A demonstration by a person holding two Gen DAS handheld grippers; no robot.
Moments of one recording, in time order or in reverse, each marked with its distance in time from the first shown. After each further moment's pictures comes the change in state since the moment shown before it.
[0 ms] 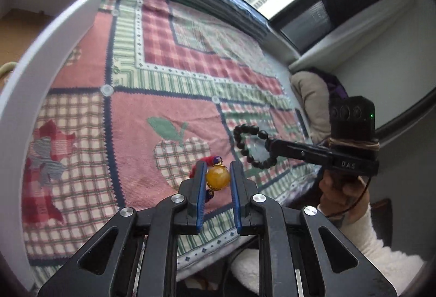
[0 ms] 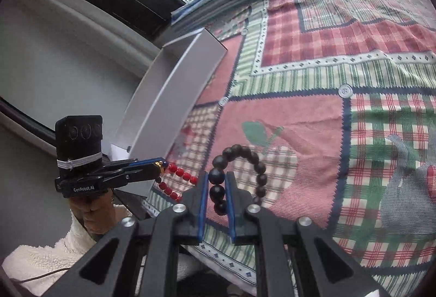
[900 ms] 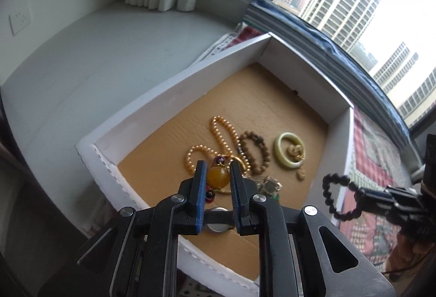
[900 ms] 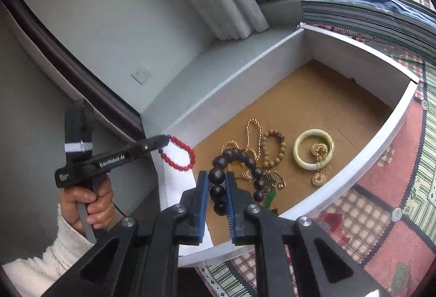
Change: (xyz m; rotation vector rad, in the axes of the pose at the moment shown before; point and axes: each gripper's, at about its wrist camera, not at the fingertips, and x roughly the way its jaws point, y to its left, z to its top) left arm -0.228 0.233 -0.022 -0.379 -0.341 0.701; right arm 0.251 0.270 0.071 -0.449 0.239 0.098
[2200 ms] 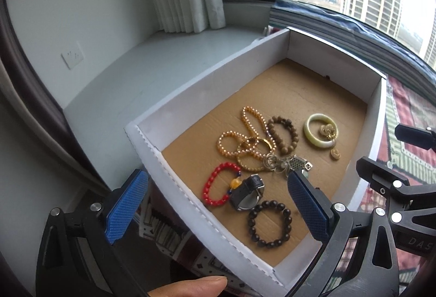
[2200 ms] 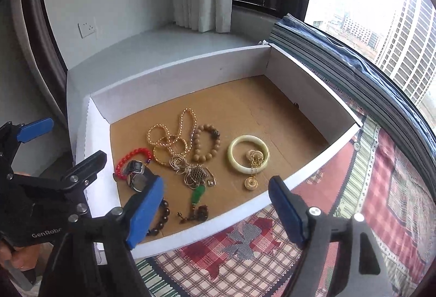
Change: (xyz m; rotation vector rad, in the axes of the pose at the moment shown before) left arm -0.044 -0.080 -0.064 0.106 -0.120 0.394; right arm 0.009 0.043 -0.009 -0.212 -0.029 -0.524
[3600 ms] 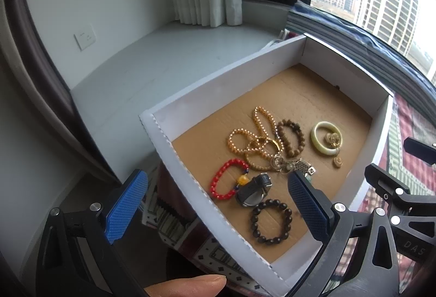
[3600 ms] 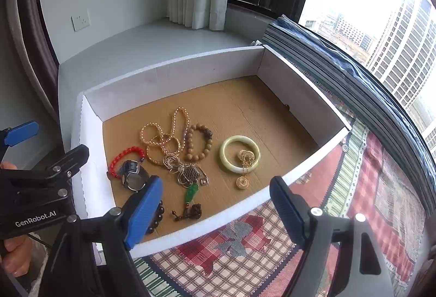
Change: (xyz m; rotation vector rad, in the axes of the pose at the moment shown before) left arm -0.007 0.022 0.004 -0.096 0.027 0.012; right arm -0.010 0.008 0.007 -0.017 0.019 -0.066
